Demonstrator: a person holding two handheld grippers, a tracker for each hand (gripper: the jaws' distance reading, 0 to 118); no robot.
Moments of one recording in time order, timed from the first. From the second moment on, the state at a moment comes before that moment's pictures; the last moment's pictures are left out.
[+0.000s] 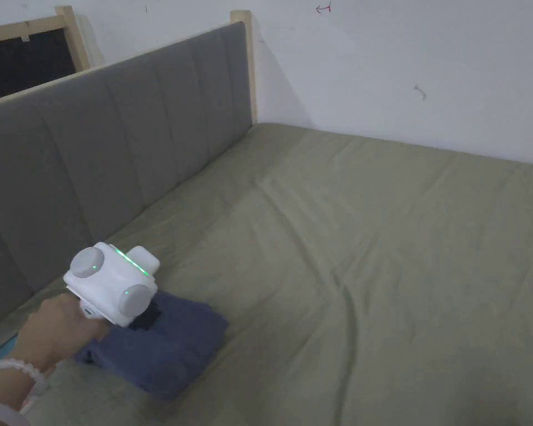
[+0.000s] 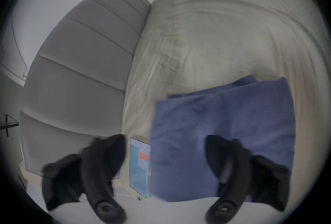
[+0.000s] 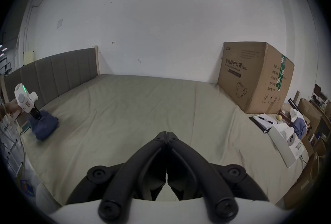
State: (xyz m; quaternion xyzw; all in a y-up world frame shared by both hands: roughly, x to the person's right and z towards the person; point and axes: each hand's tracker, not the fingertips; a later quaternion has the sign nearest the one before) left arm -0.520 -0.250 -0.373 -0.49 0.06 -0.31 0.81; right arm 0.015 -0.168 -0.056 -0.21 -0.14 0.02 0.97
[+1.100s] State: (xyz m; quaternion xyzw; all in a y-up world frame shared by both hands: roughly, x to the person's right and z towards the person) left arm -0.203 -0.056 -0.101 -0.15 -0.12 -0.01 0.98; right arm 0.083 -0.088 0.015 -0.10 -0.14 -0.04 0.98
